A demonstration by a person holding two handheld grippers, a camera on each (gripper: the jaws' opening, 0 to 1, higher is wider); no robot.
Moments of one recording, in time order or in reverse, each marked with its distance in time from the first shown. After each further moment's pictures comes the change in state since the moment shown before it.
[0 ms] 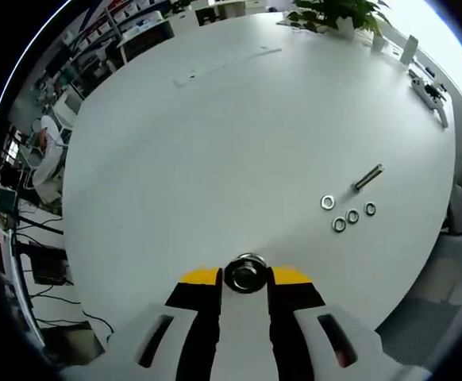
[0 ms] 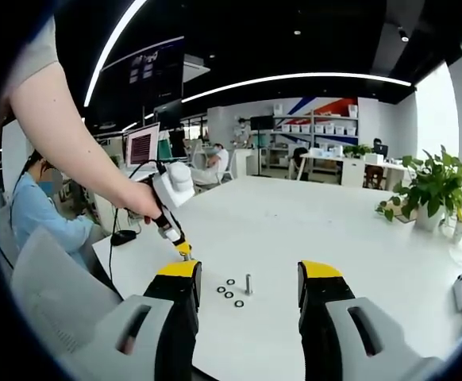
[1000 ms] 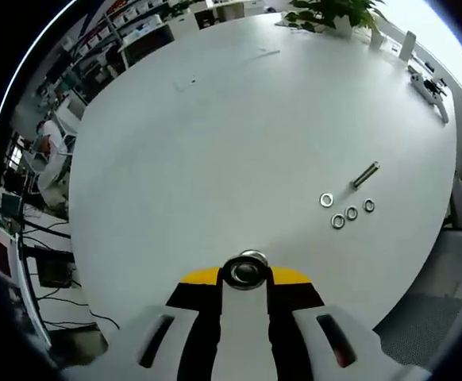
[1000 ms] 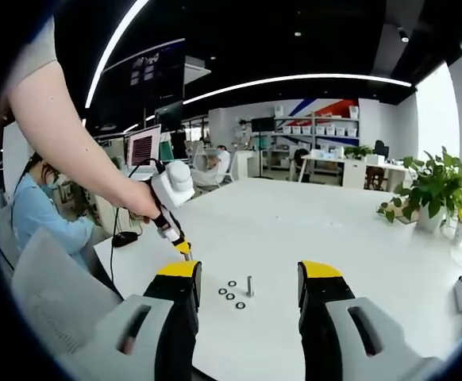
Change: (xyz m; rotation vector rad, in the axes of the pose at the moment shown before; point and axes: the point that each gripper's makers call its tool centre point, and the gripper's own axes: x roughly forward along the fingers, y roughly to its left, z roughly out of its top) left arm -0.005 0.000 0.000 0.029 0.009 0.022; right arm 0.000 0.002 0.002 0.001 -0.009 0.009
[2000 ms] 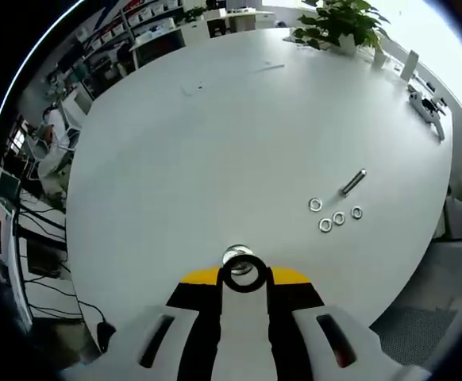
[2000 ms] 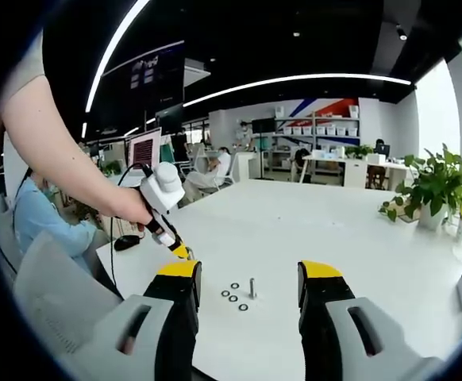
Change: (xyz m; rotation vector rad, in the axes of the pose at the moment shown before) left arm -0.011 -0.007 -0.005 -0.082 -0.080 -0.016; right arm 0.000 0.001 0.003 0.020 -0.013 0.007
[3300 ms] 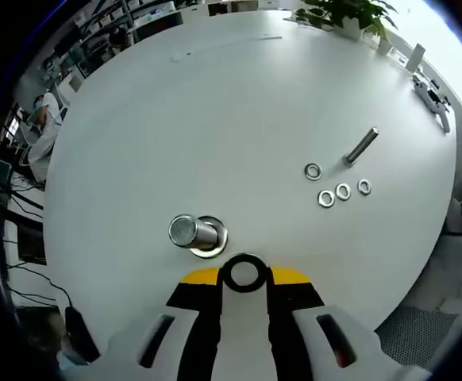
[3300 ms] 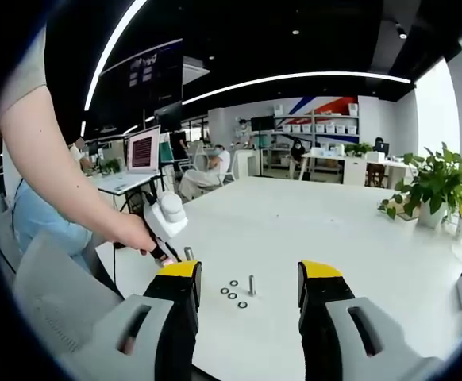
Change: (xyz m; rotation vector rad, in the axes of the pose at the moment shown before) left arm 0.040 -0.026 -0.039 -0.035 0.076 -0.040; right arm 0.001 -0.001 -0.004 -0.002 0.018 -0.002
